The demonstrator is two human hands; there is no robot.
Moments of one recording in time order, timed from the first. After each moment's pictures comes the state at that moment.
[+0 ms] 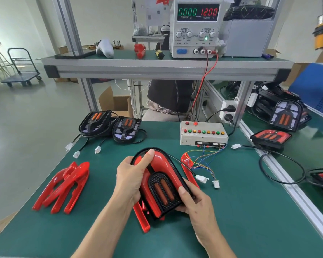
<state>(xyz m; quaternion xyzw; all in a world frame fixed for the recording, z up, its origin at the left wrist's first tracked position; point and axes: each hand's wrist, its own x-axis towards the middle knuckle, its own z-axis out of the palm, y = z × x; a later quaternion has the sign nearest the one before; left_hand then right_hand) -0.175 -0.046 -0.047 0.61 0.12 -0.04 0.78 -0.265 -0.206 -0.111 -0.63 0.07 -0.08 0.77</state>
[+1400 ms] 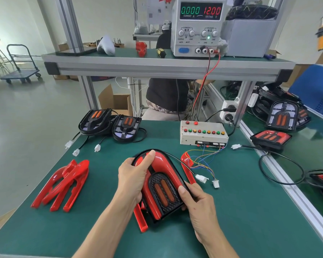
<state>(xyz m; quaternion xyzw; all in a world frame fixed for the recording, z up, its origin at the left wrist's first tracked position) -0.180 -0.050 -0.047 0.63 0.12 -0.03 0.77 -0.260 -0.212 -0.124 -0.70 0.05 -0.13 0.70</state>
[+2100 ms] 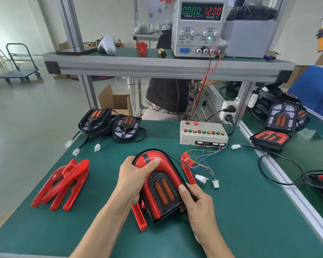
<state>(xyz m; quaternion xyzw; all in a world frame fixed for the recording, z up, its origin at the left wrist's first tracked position) -0.180 -0.042 -0.049 0.66 0.09 -0.06 0.75 -0.262 -0.209 -0.122 -0.70 0.06 -0.13 0.70</state>
